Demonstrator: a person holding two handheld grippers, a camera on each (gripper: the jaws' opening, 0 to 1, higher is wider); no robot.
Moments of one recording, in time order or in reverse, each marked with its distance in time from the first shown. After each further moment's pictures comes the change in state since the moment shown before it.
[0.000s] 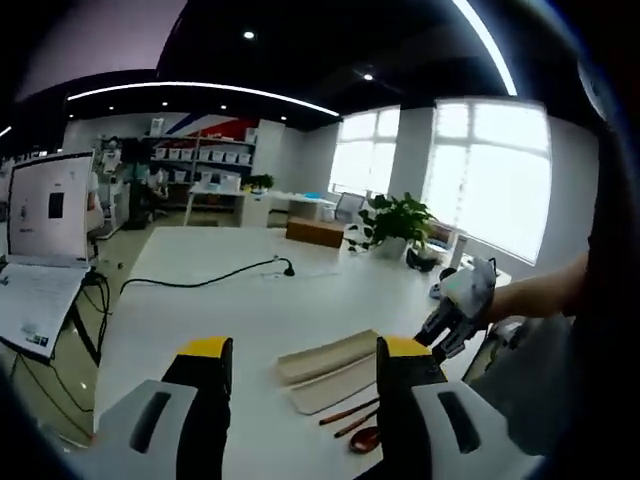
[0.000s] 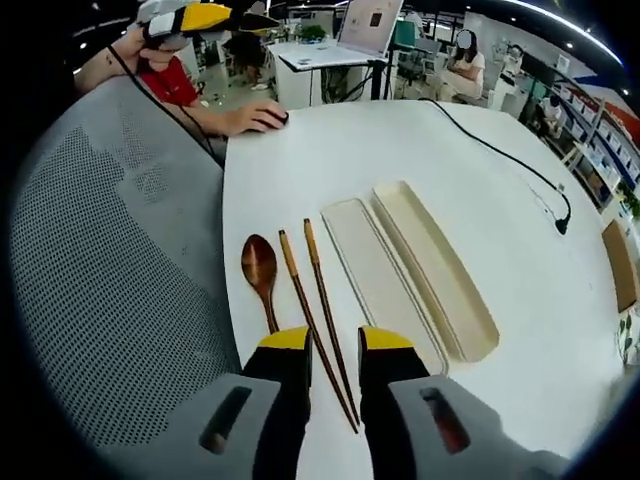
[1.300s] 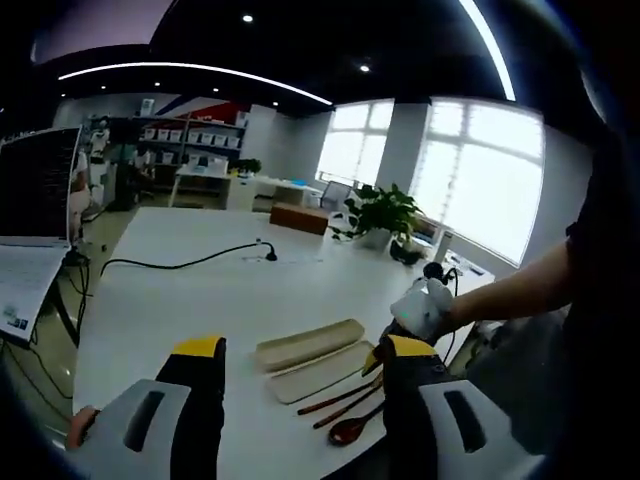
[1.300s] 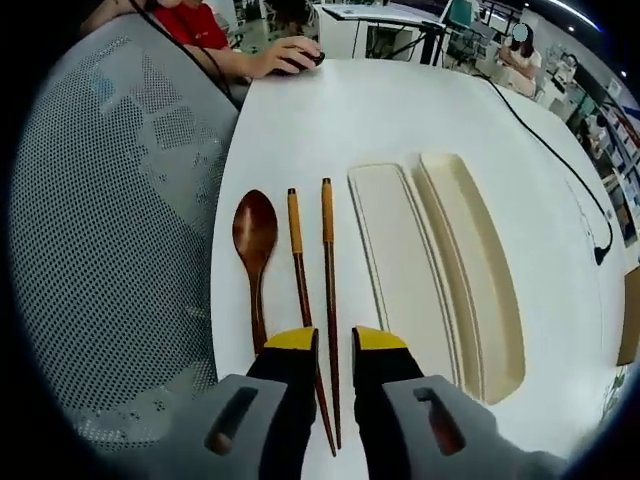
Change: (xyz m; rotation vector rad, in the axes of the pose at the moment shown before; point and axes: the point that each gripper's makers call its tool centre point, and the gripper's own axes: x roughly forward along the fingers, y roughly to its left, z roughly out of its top) left arm 0.005 -0.012 -0.016 -0.050 0.061 -0.073; right arm 0.054 0.002 -0.019 -0.163 0.181 0.094
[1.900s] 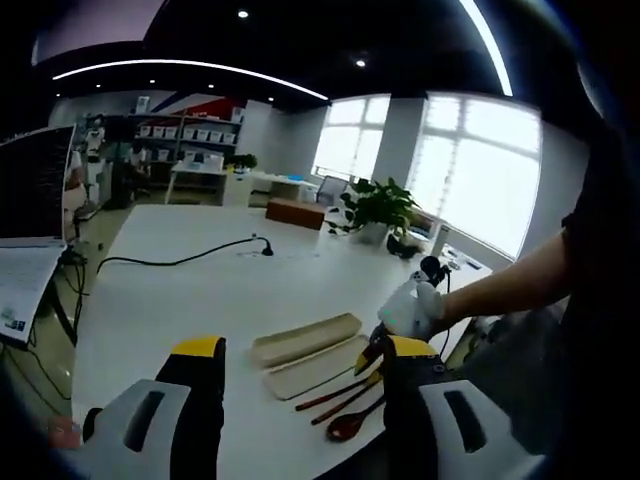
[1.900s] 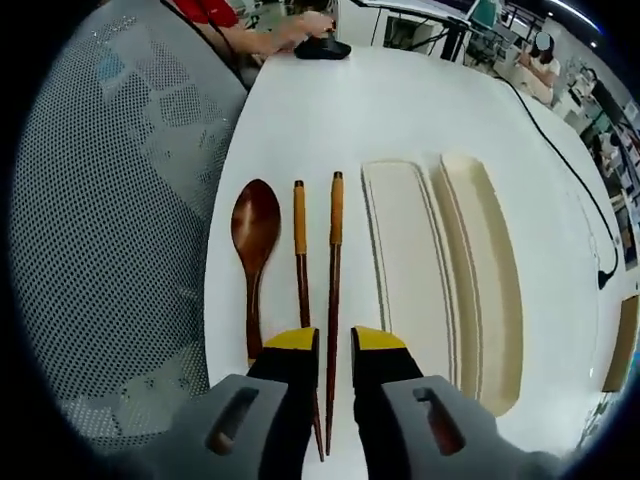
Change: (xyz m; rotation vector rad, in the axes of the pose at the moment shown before) left arm 0.002 -0.004 -0.004 0.012 0.024 -0.016; right arm 0.012 -0.001 0.000 -0.123 0.083 -0.003
